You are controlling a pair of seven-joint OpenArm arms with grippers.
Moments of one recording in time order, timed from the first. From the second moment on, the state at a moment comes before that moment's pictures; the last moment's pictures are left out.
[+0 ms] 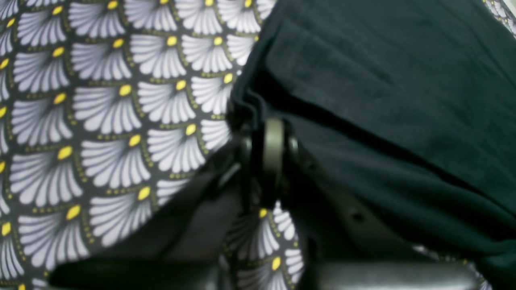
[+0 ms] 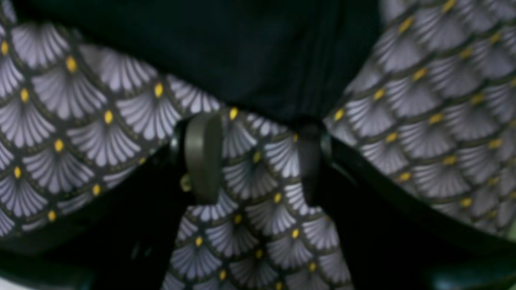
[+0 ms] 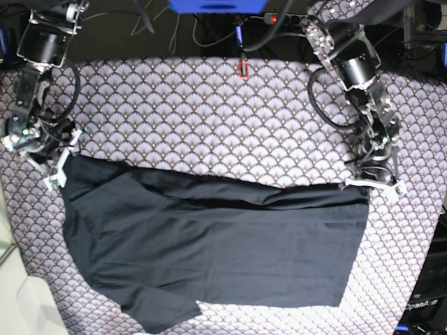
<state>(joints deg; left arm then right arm) -14.0 -0.9 -38.0 60.7 -6.0 -15.8 18.3 3.7 16.0 23.5 77.8 0.1 39.7 -50.9</state>
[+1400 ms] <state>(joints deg) -13.2 -4.5 -37.6 61.1 -6.2 -16.9 23.4 5.6 19.0 23.2 72.7 1.1 39.9 -46.3</state>
